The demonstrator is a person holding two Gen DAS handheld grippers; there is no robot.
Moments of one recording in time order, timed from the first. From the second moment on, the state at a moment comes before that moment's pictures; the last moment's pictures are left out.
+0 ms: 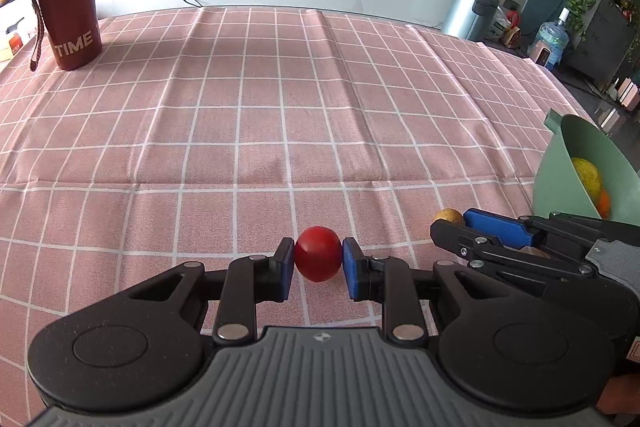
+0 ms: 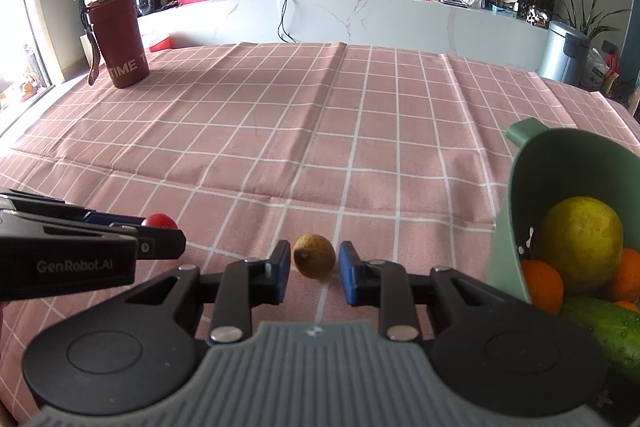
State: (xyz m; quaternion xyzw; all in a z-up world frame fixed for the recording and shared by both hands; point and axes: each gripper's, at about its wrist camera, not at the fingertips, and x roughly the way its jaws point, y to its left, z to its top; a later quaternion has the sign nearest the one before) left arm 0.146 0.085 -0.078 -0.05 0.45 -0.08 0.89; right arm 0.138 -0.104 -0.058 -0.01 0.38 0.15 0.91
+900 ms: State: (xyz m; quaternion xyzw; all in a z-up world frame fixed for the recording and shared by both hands) left arm 0.128 0.074 -0.054 -0.05 0.43 -0.10 0.89; right arm 0.114 -0.105 -0.039 -0.03 0.38 0.16 0.91
